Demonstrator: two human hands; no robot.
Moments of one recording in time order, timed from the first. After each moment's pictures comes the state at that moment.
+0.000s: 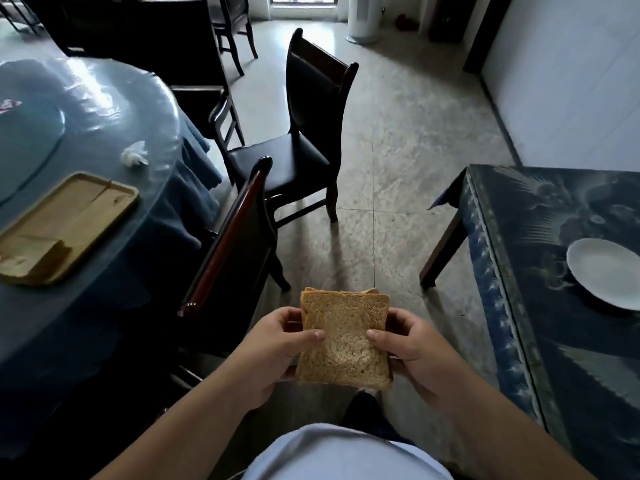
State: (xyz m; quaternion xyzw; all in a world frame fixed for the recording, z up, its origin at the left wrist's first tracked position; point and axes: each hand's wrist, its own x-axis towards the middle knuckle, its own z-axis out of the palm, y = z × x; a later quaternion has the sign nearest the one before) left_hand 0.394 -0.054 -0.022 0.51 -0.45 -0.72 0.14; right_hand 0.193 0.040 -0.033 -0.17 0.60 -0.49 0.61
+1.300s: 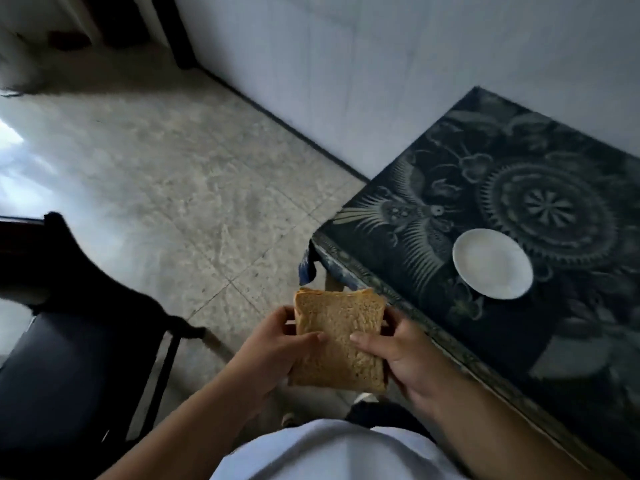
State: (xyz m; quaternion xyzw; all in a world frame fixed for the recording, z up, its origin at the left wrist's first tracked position) left_hand -0.030 -0.391 -0.029 0.27 -0.56 -0.75 -0.21; right_hand -0.071 -0.186 -0.038 0.11 0.63 -0.69 0.33
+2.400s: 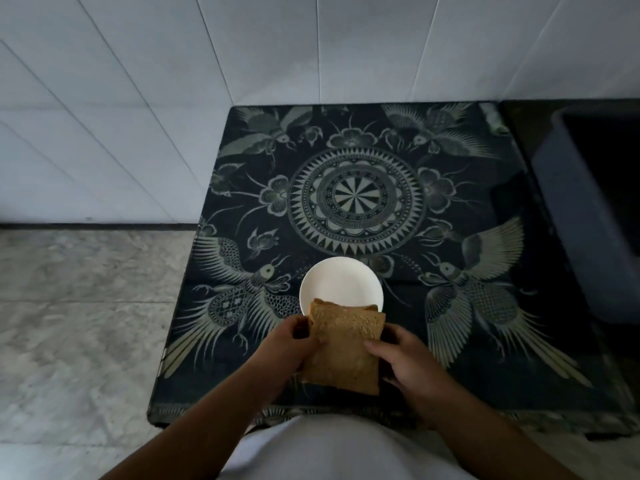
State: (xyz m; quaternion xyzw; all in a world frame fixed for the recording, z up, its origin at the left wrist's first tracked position) left_hand -0.299 -0.146 -0.074 0.04 -0.70 -0.54 -0.47; right_hand -0.181 0.029 -0.082 0.39 0.52 -0.75 0.10
